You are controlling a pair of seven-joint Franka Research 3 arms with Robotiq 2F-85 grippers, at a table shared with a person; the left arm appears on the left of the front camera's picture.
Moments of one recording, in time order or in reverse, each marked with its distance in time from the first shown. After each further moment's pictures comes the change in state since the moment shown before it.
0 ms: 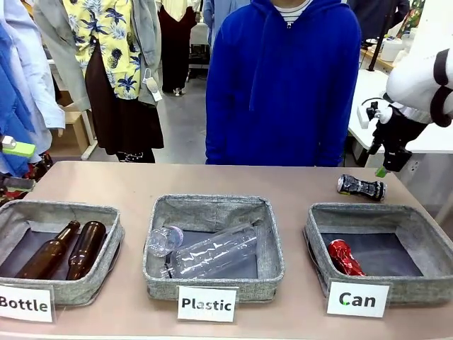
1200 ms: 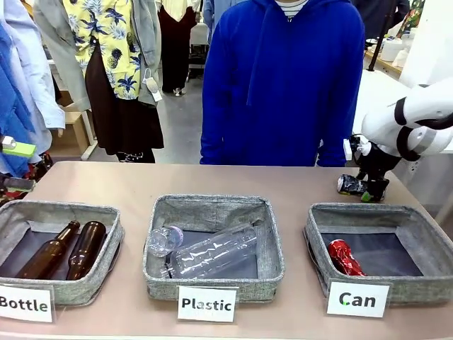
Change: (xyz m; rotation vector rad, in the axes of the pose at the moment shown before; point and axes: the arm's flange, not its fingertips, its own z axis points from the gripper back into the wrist) left arm 0.000 0.000 0.000 0.000 0.000 0.001; right arm -0.030 -0.037 -0.128 0.068 0.011 -0.104
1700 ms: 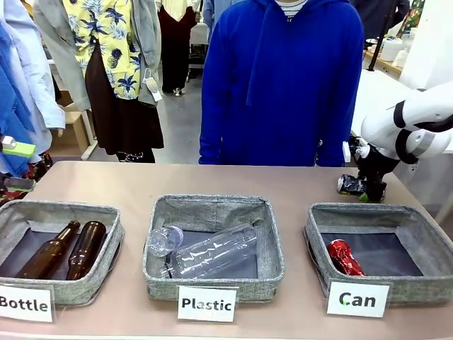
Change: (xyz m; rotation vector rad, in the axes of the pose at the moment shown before) left arm 0.000 0.000 0.000 0.000 0.000 0.000; right arm -0.002 -0.001 -0.004 0.005 -0.011 -0.015
